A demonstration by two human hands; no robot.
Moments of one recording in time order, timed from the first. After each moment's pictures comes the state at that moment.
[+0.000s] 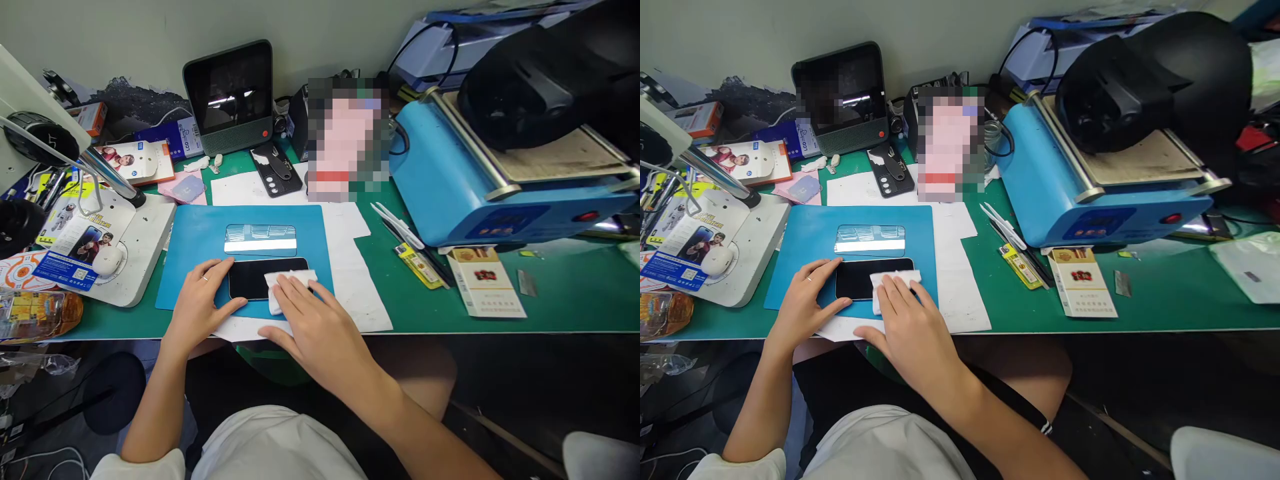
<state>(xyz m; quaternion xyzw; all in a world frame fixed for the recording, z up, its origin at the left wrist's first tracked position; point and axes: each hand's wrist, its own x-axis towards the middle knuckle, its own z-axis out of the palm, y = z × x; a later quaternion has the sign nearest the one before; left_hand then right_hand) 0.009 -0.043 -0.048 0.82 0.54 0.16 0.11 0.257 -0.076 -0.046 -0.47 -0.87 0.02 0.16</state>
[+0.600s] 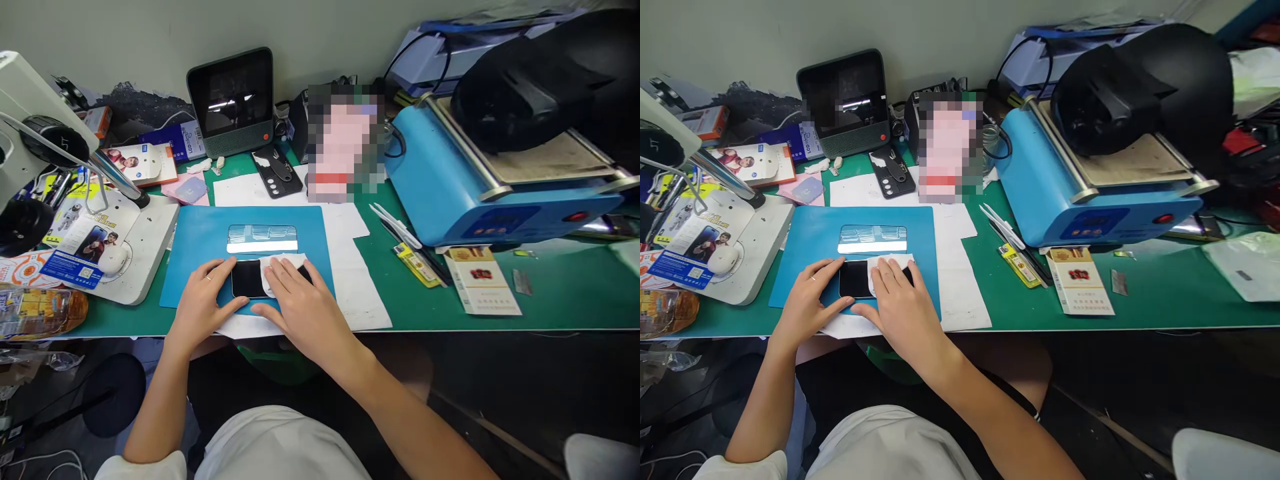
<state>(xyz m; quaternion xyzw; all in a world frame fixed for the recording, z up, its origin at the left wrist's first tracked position) 0.008 -0.045 -0.051 0.82 0.53 0.18 0.13 0.245 -0.059 -0.046 -0.47 -0.87 0.00 0.15</state>
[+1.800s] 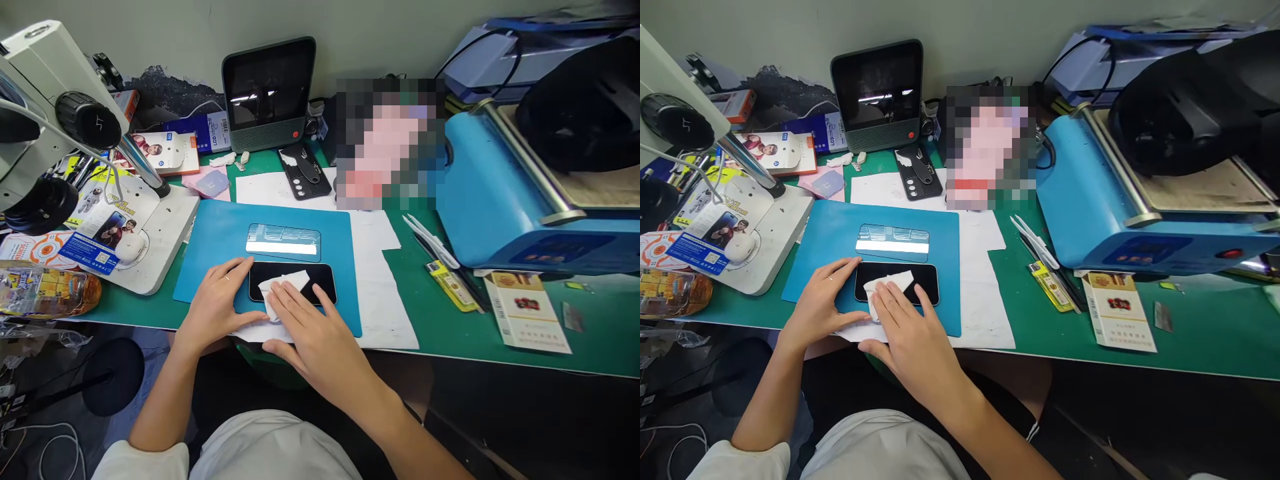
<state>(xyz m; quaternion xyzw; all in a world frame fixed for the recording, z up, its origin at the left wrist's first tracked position) 0.006 -0.051 -0.051 0.83 0.51 0.19 0.14 0.240 -0.080 -0.054 -0.41 -0.90 0.05 0.15</state>
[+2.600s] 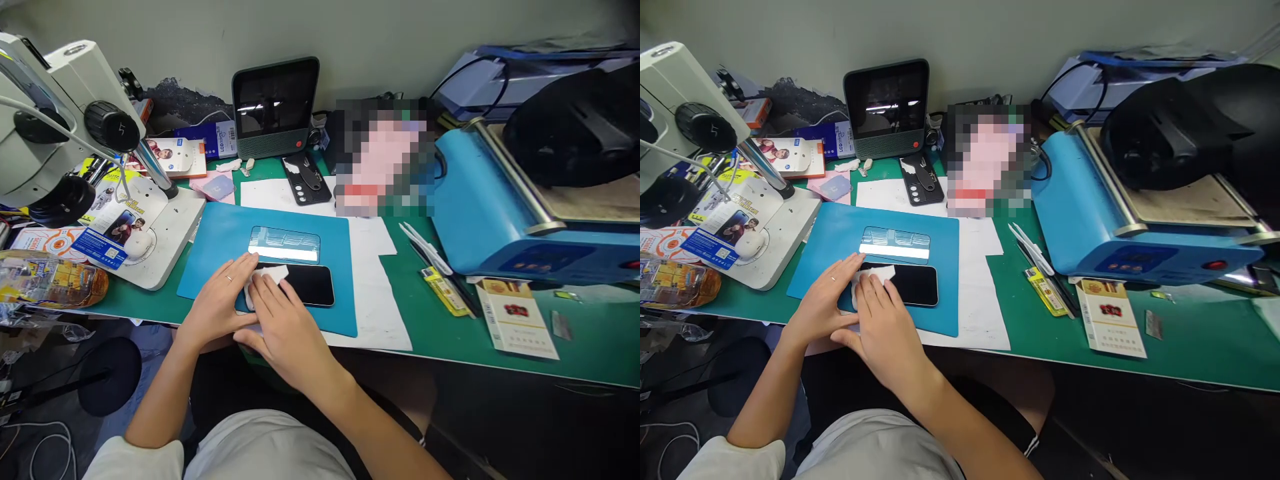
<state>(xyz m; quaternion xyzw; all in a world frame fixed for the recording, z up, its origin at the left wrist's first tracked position) 0.004 -0.053 -0.055 0.84 0.46 0.22 0.15 0.199 -0.073 -0.052 -0.40 -0.90 0.08 0.16</state>
